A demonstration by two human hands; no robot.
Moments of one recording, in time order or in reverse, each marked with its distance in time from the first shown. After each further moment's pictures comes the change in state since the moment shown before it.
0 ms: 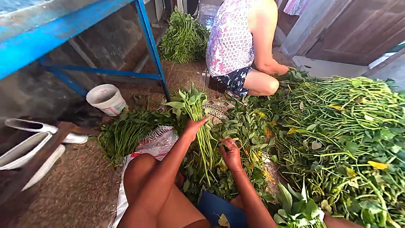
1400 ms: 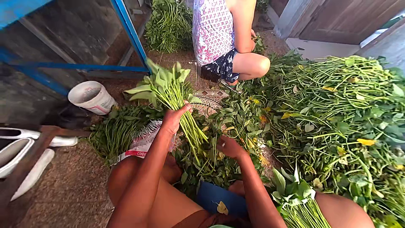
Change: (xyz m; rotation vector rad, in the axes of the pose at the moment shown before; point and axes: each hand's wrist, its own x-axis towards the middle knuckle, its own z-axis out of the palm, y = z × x) left_hand -0.011 0.013 -0.037 -0.337 -0.147 0.315; right_hand 0.028 -0.008 -0.043 -0.121 -0.764 0.496
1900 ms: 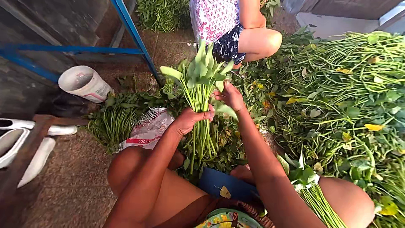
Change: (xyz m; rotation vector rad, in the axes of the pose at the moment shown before) left_hand -0.037 -0.002 0.020 0.032 -0.533 -0.165; right_hand 0.081 -0.040 -0.053 0.806 0.319 -0.315
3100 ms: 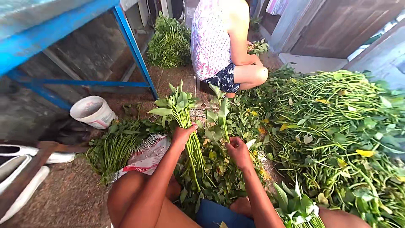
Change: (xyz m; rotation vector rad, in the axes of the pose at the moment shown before) left_hand 0.040 -0.005 -0.017 0.142 0.632 -0.070; right_hand -0.100 0.006 -0.013 -0.427 0.274 0.203
